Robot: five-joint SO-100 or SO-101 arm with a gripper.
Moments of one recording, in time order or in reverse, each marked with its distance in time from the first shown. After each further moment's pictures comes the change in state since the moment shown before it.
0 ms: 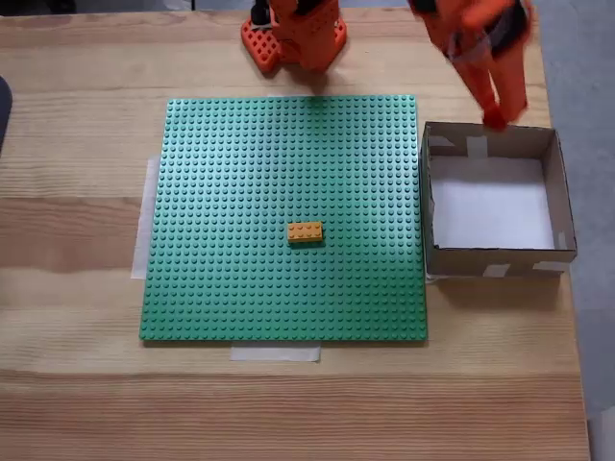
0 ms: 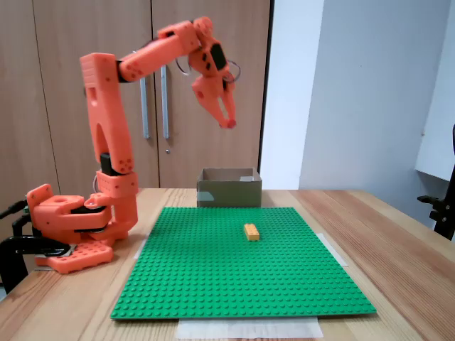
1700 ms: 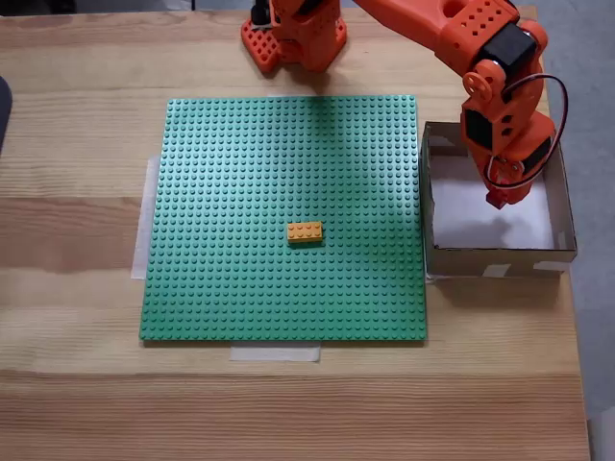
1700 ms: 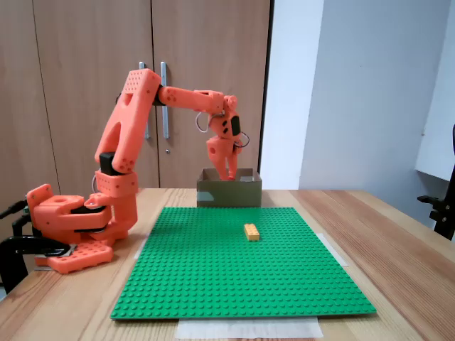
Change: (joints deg) arm -3.3 -25.0 5.2 -14.3 -0.4
